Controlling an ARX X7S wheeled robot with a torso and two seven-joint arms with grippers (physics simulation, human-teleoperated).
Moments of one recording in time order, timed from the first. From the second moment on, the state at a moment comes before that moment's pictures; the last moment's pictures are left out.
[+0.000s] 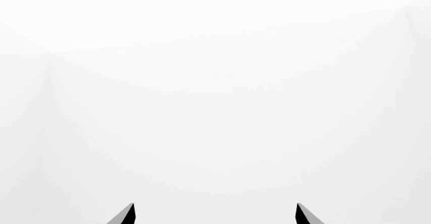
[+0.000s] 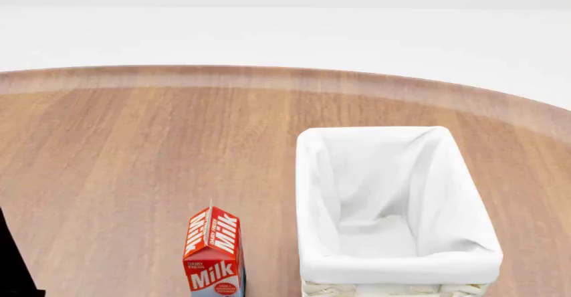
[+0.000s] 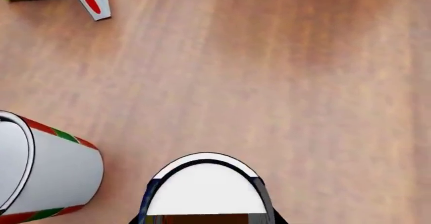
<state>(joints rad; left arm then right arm) -0.71 -1.10 1.18 0.93 -0.41 -0.01 -1.33 0.68 0.81 -2.30 -0.21 1.25 -0.56 0.96</state>
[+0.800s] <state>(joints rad) -0.71 -1.09 1.16 0.94 -0.41 -0.04 -1.32 0.86 0.98 -2.29 -0.47 1.09 -0.48 1.09</state>
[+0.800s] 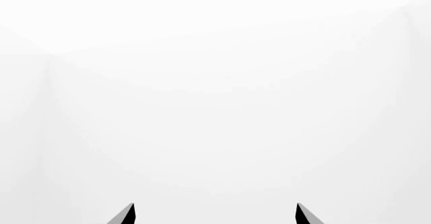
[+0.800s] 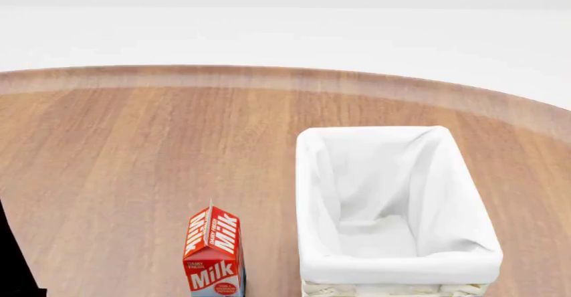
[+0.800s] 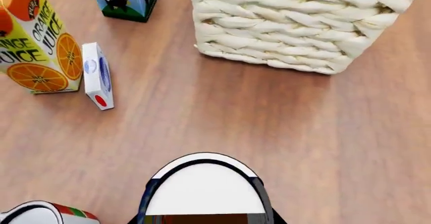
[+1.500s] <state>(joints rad) -0.70 -1.09 1.15 0.95 -0.40 -0.04 -1.32 1.15 1.21 -2.23 -0.77 1.05 -0.33 1.11</state>
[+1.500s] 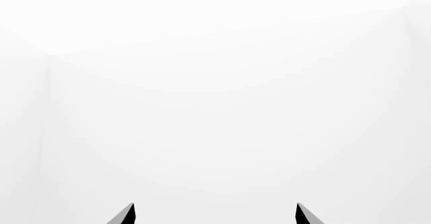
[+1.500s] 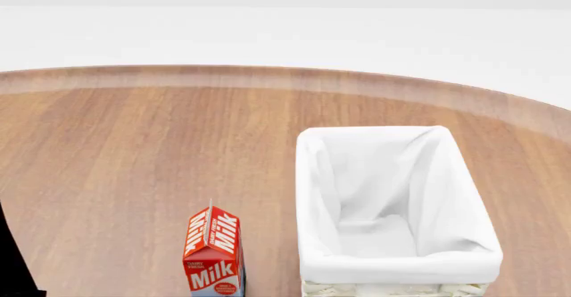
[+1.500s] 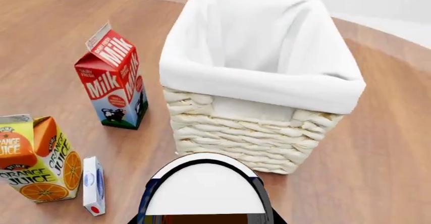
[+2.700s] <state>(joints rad) -0.68 -1.07 1.14 0.94 -0.40 -0.03 -1.31 1.64 1.18 -1.95 -0.74 1.44 -0.10 1.01</state>
